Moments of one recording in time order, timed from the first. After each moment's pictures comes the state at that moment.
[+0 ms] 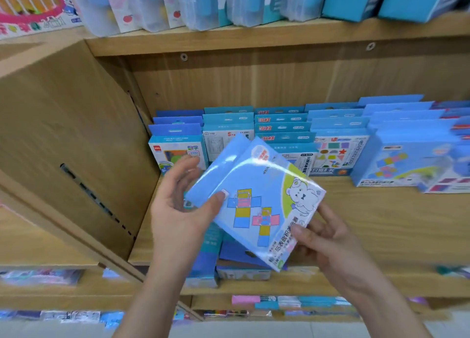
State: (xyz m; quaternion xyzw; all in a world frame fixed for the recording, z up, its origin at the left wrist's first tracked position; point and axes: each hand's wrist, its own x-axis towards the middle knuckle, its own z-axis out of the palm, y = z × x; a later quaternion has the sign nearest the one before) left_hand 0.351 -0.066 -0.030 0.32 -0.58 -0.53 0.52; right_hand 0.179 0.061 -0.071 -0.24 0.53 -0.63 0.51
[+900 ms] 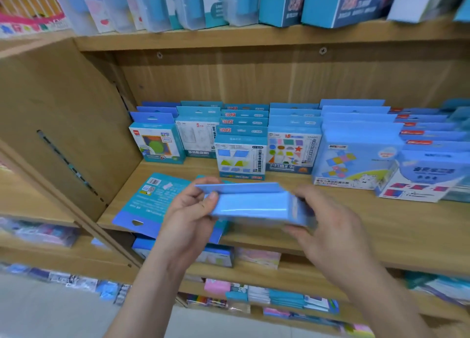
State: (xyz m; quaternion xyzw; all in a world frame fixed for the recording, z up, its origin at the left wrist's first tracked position) left_hand 0.269 0.024 -0.052 0.26 -0.44 -0.74 0.44; right_hand 0.084 0.143 -0.042 -0.63 0.70 -0.34 -0.01
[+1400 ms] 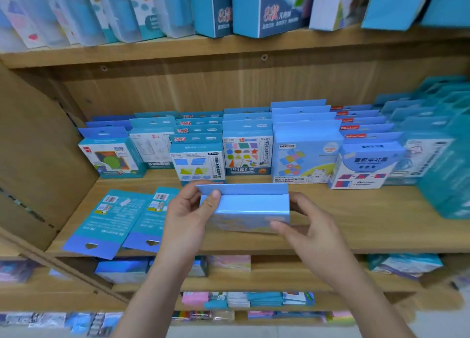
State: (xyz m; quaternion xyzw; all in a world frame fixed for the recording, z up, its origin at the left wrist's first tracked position) left_hand 0.204 0.050 -0.051 0.32 -0.60 -0.58 0.44; right_hand 0.041 0.174 -0.066 -0.47 0.70 -0.50 0.21
